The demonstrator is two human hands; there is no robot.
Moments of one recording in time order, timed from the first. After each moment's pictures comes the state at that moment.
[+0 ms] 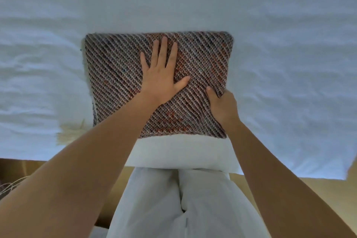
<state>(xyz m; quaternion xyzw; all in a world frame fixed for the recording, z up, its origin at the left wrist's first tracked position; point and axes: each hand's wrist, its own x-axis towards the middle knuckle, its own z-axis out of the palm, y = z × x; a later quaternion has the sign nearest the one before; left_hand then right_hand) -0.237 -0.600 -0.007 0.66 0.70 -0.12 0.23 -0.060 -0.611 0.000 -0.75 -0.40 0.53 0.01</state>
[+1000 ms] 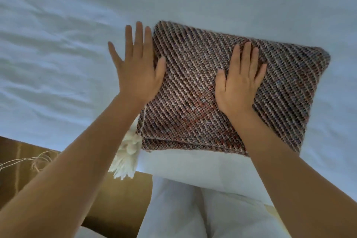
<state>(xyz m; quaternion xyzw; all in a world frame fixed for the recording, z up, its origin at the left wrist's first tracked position) -0.405 -0.654 -0.006 0.52 0.84 -0.03 0.12 -0.209 -0.598 -0.027 -0.61 -0.77 0.18 0.02</state>
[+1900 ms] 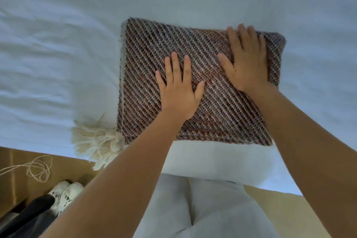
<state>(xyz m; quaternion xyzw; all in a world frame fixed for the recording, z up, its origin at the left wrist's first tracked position) -0.261 -0.648 -0.019 0.53 0.79 -0.08 0.28 -0.126 -0.533 -0.031 -0.51 -0.83 0.19 -0.08</state>
